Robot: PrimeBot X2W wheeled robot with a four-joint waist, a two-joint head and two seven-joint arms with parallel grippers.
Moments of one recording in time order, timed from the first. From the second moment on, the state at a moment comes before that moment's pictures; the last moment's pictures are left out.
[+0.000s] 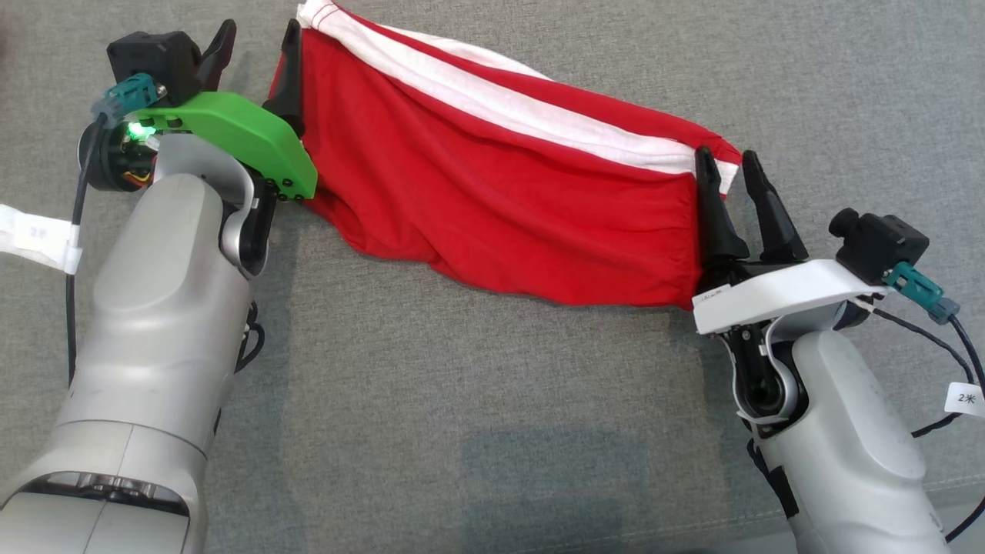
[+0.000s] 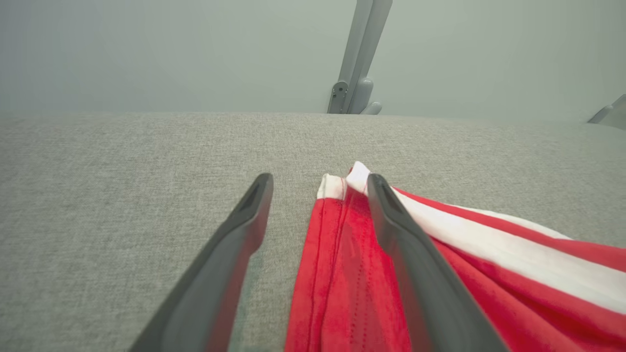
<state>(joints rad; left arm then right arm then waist) -1.04 0.13 -0.36 0.99 -0.52 -0.11 -0.21 -0.46 -0.05 0.15 0.33 0.58 0.13 -0.26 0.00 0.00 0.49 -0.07</state>
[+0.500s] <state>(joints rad) -0.81 0.11 -0.37 0.90 -0.58 -0.12 -0.26 -0.34 -0.05 0.02 0.16 0.43 0.13 -0.26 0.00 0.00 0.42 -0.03</state>
